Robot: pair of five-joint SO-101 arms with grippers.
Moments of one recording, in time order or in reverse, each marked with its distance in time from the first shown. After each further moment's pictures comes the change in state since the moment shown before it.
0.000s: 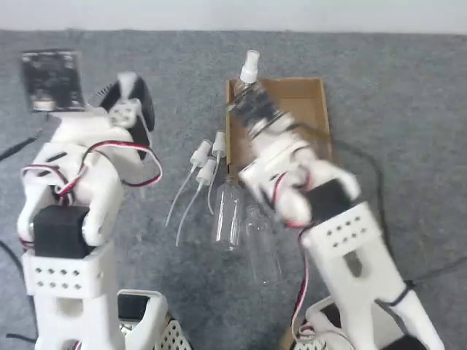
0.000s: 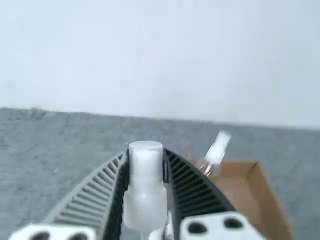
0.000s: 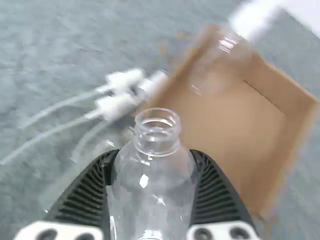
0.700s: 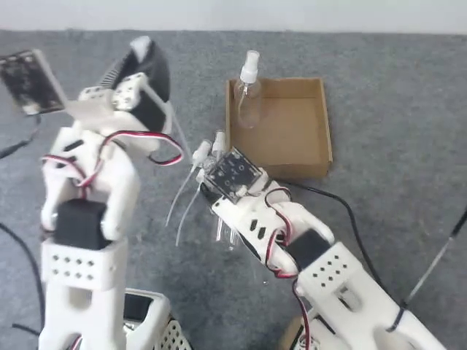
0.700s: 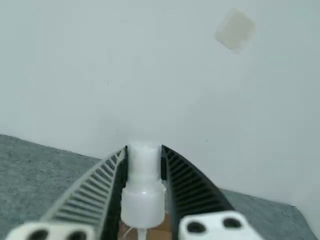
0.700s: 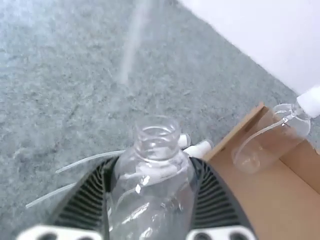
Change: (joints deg) left arm 6.0 -0.2 8.8 -21.4 14.9; right arm -10.7 -12.7 30.5 -34.7 -0.4
